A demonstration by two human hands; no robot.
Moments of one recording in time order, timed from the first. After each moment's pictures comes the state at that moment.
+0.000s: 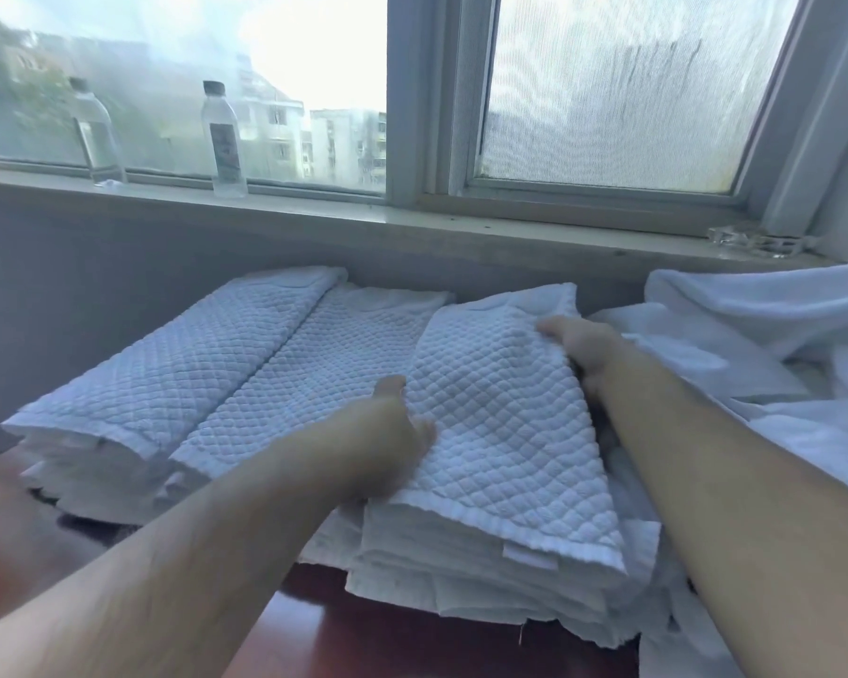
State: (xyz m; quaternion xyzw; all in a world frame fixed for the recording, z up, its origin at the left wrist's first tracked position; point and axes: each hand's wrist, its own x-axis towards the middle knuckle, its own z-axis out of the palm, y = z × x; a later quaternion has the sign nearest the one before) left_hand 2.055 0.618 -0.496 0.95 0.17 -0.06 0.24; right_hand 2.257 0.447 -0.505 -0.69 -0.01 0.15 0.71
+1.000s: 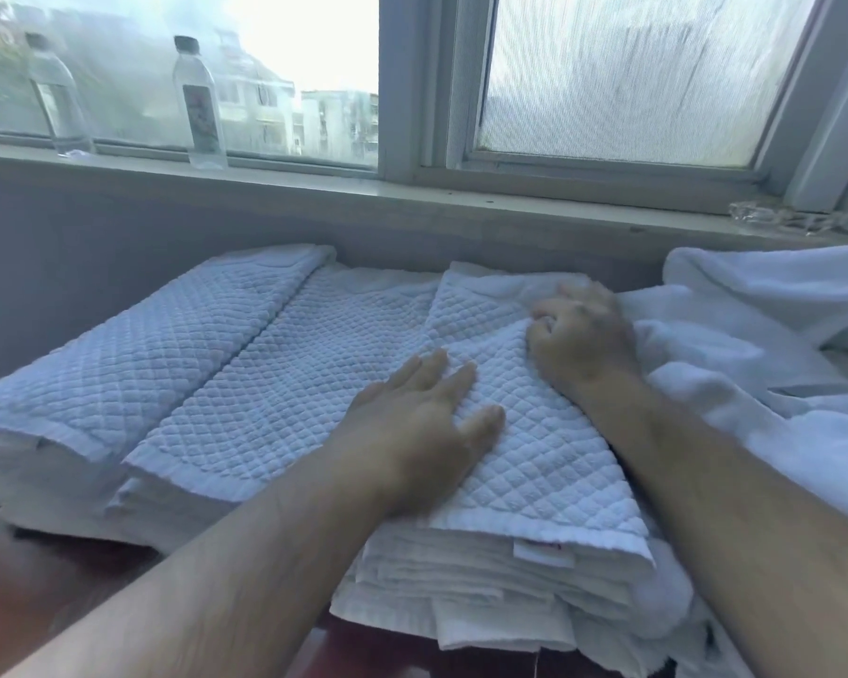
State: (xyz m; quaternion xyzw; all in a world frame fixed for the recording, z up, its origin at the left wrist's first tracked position) left_hand 2.095 0.616 -0.535 0.98 0.01 0.02 0.18; right_hand 2.248 0.459 -0.524 -0.94 -0.18 -0.21 0.22
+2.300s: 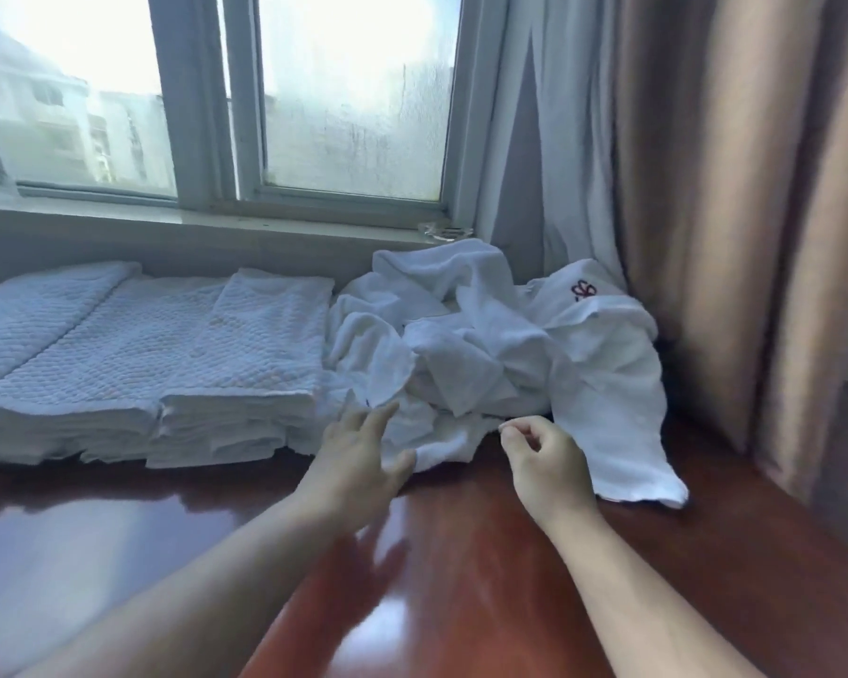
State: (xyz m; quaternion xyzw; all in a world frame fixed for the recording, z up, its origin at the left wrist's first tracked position) left_hand 1.961 0.404 -0.570 0.94 -0.09 0.08 0.32; right_hand 1.955 0.182 -0.557 -0.85 0.04 -0.20 0.48
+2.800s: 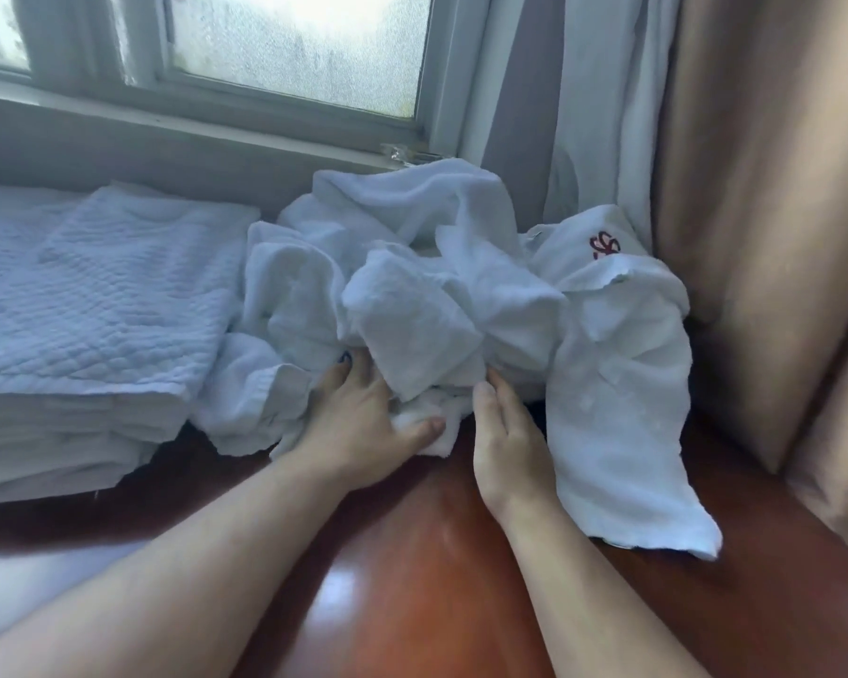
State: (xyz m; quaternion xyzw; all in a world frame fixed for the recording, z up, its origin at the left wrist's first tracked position) left_hand 2.090 0.340 -0.599 0.95 -0.12 0.11 0.25; right_hand 2.060 0.172 -0.597 -0.86 0.00 -0.17 0.48
